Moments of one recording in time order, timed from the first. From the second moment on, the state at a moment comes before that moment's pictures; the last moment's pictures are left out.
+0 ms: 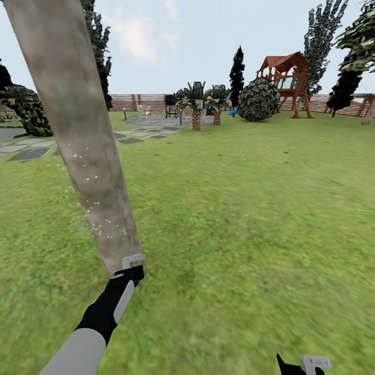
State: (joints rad) left arm -0.60 -0.09 0.02 -0.80 0.17 0.37 0.27; right arm -0.36 -0.18 -0.54 -0.13 0.32 -0.50 0.20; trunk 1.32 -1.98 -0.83
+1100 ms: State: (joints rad) left arm -0.60 -0.09 0.02 -0.80 0.18 0.37 0.27; right arm -0.36 -0.18 -0.54 -0.13 0.32 -0.50 0.20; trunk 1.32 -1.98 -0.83
